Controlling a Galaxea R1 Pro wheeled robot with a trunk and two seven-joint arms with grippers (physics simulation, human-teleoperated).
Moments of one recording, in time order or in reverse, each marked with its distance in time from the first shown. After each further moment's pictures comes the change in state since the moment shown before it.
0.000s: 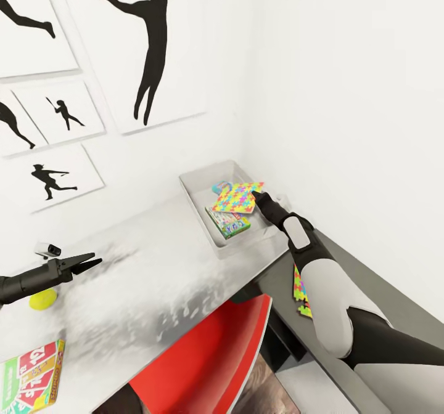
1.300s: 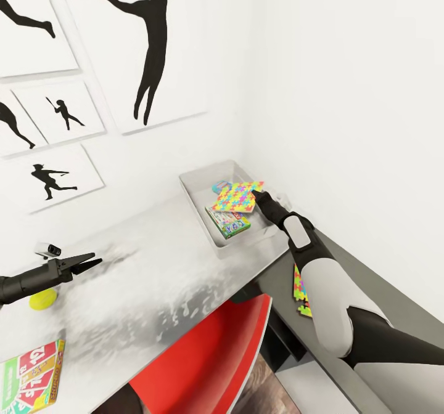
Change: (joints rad) left arm 0.000 0.000 0.000 0.000 -0.001 0.000 0.000; right arm -0.003 -0.001 -0.001 -0.003 -0.005 0.008 0.000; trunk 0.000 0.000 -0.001
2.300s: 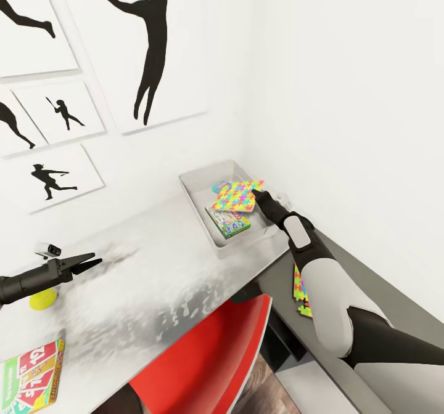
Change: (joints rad) left arm 0.000 0.000 0.000 0.000 0.001 0.000 0.000; right arm 0.001 -0.001 0.001 -0.002 0.002 -0.005 0.016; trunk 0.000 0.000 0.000
